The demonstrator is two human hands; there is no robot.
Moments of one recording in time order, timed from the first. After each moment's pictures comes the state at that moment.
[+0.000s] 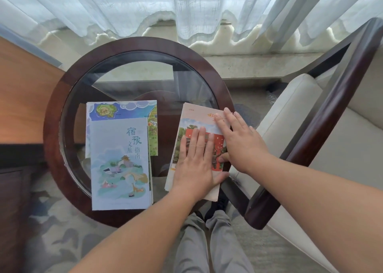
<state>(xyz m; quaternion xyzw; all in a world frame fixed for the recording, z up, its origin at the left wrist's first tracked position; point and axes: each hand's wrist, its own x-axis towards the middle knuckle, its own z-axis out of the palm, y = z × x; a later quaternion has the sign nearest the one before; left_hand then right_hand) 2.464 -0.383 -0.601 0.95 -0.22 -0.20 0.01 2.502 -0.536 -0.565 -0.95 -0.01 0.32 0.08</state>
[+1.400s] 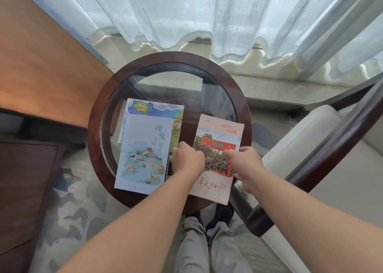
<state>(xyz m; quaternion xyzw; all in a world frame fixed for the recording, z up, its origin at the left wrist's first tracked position) 2.503 -0.366 -0.540 0.85 0.34 -0.30 0.26 2.498 -0.500 -0.534 -0.63 0.46 0.30 0.55</state>
